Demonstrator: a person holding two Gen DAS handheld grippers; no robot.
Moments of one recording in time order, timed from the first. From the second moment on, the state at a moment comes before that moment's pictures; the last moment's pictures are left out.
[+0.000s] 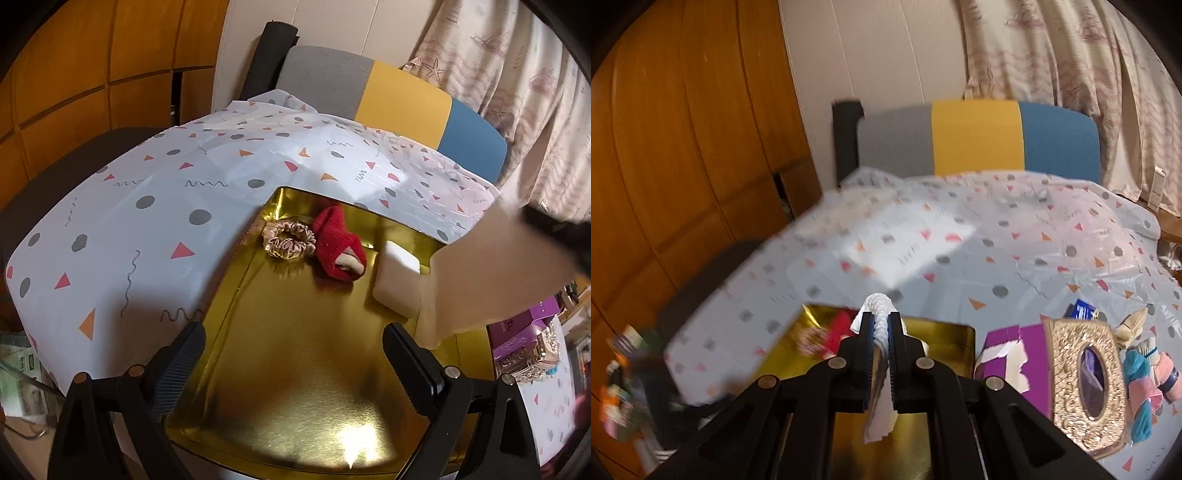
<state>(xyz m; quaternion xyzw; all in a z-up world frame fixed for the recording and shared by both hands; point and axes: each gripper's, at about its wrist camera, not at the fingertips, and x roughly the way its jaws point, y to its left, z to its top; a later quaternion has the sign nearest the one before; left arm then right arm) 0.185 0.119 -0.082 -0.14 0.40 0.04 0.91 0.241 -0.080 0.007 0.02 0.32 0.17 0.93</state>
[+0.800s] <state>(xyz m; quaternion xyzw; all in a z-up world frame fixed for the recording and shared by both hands) 0.180 0.115 -0.083 -0.14 0.40 0.03 0.90 0.286 -0.055 -0.040 -0.08 0.38 0.08 0.92</state>
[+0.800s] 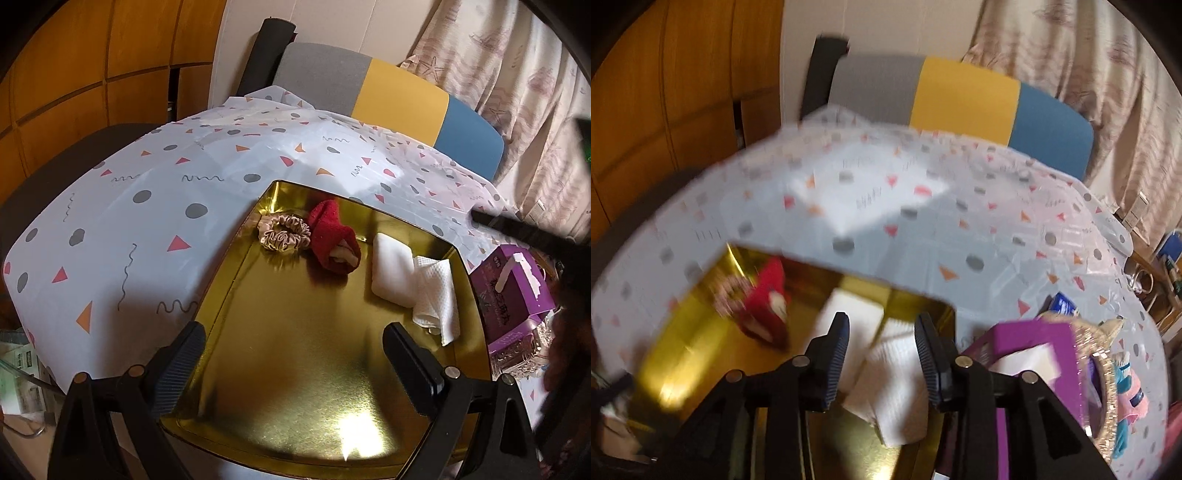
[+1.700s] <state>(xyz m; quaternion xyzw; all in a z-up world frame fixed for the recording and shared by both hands) 0.140 0.013 -0.070 -0.09 0.41 -0.12 0.90 0.103 -0.322 -0.052 0.14 0.35 -0.10 0.92</state>
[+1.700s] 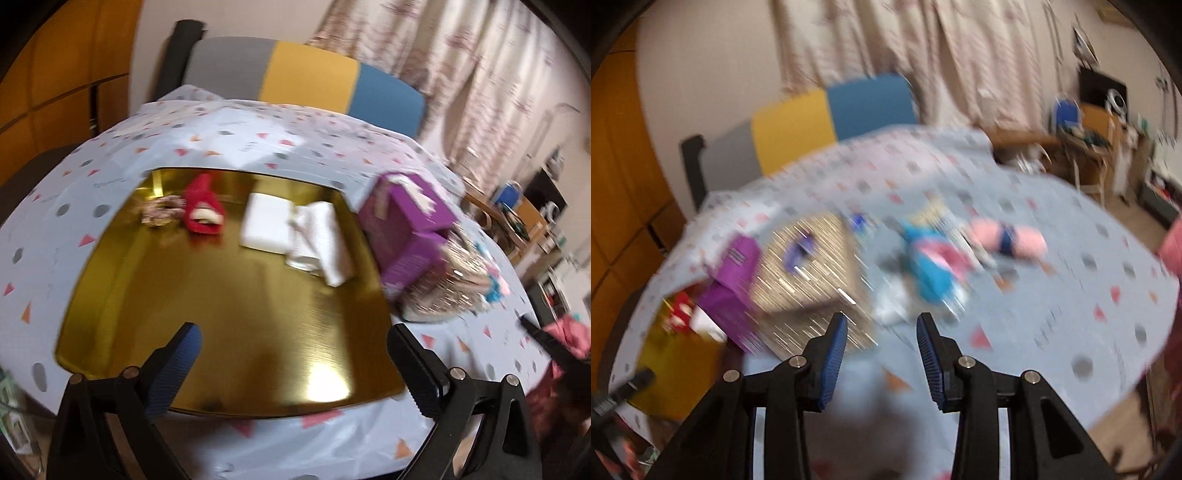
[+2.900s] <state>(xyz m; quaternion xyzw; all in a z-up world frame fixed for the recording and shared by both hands) 0.125 -0.142 -0.076 -0.02 0.44 -0.27 0.86 0.272 -0.506 -0.105 -0.11 0.50 -0.03 0.86</state>
